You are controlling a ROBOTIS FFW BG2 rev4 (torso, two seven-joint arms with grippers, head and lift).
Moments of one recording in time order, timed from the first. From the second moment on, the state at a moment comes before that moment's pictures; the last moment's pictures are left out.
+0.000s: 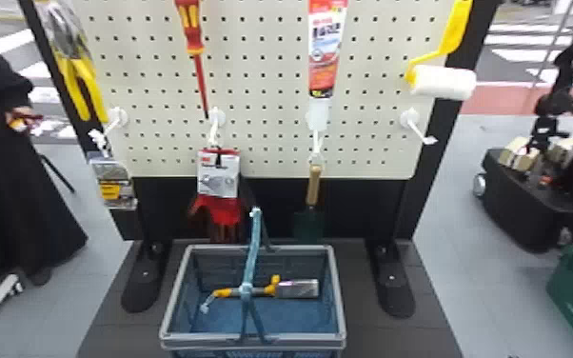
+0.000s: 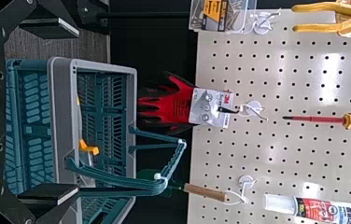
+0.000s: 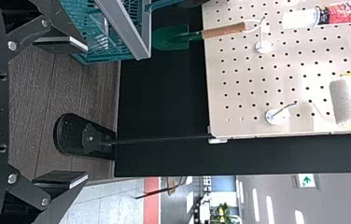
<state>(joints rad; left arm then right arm) 0.76 0.13 -0.11 -2.06 0.08 -0.21 0.01 0.54 0.00 -0.23 -1.74 -0.16 -0.29 0.53</state>
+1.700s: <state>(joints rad) 0.69 0.18 -0.15 -2.03 0.12 -0.17 0.00 -0.08 -0.17 -0.42 -1.97 -0.12 0.27 0.84</state>
